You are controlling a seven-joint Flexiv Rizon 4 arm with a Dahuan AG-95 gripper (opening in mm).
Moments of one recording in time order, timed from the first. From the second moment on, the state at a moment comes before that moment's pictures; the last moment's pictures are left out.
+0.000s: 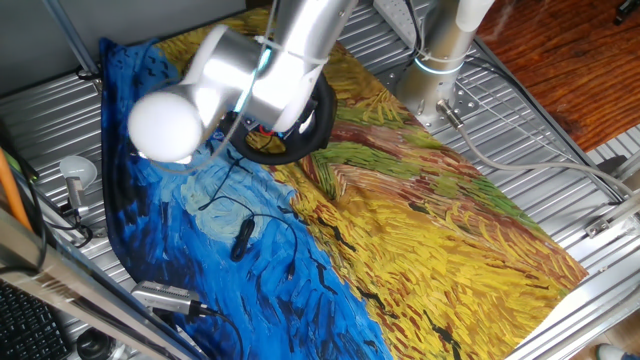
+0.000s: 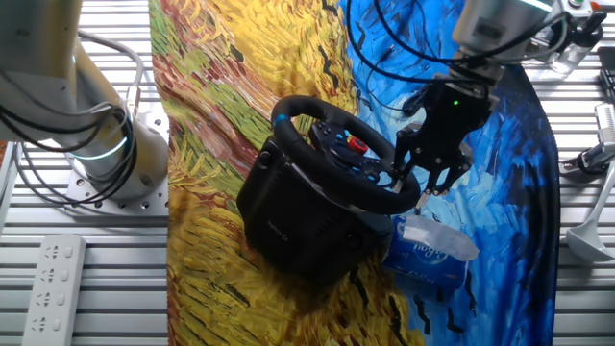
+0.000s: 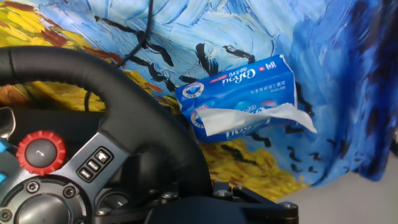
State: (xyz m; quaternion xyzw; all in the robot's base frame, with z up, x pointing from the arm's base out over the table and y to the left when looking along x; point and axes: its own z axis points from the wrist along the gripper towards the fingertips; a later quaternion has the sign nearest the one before) arm 0.524 -0.120 0.151 0.40 -0.83 0.22 0.31
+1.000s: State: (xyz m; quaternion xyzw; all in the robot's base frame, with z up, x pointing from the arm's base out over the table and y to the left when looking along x) arm 0.518 -0.130 0.154 0.36 -0.84 0.23 0.33
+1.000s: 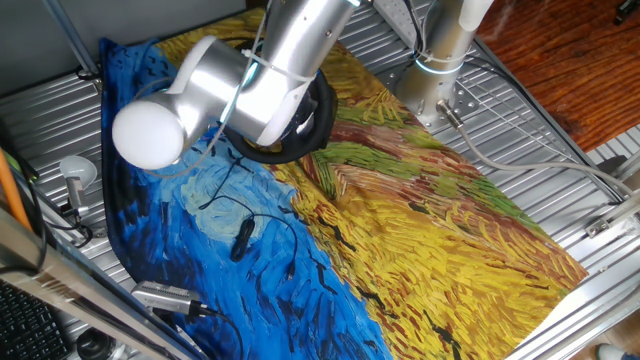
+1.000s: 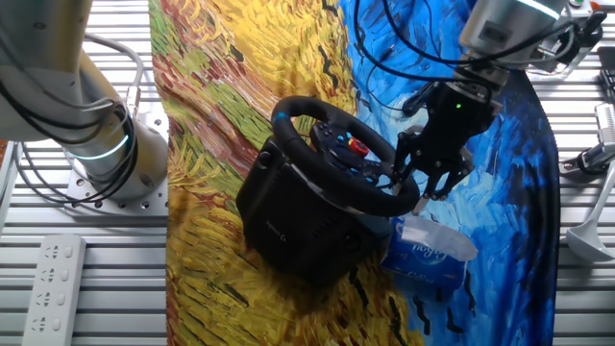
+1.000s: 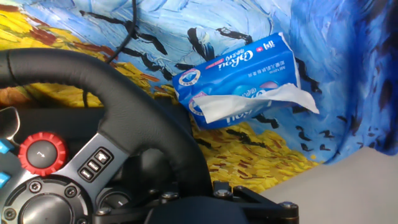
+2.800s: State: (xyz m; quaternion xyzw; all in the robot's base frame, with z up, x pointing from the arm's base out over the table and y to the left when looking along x) arm 0.511 -0.142 0.161 0.29 -0.85 0.22 0.39
